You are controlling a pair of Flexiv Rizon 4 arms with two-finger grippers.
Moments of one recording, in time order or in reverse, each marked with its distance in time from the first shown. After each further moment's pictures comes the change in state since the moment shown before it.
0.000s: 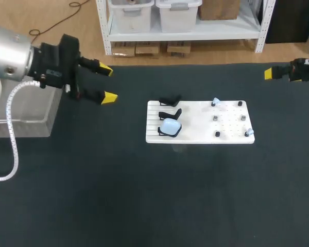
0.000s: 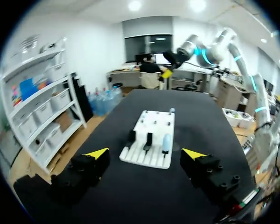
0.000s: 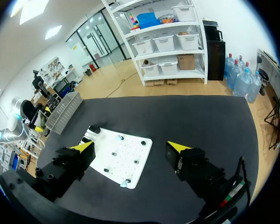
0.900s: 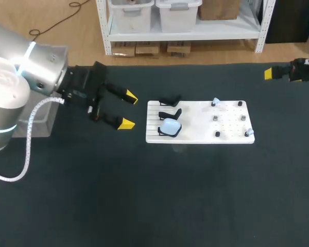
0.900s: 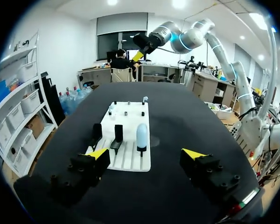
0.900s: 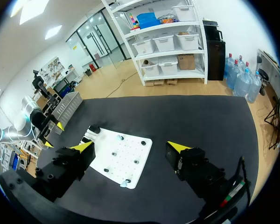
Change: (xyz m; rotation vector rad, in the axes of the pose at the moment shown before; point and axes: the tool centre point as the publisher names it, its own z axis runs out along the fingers) left arm 0.035 -0.040 0.069 0.241 0.009 0.033; right arm 0.000 0.000 0.000 0.000 0.000 0.000
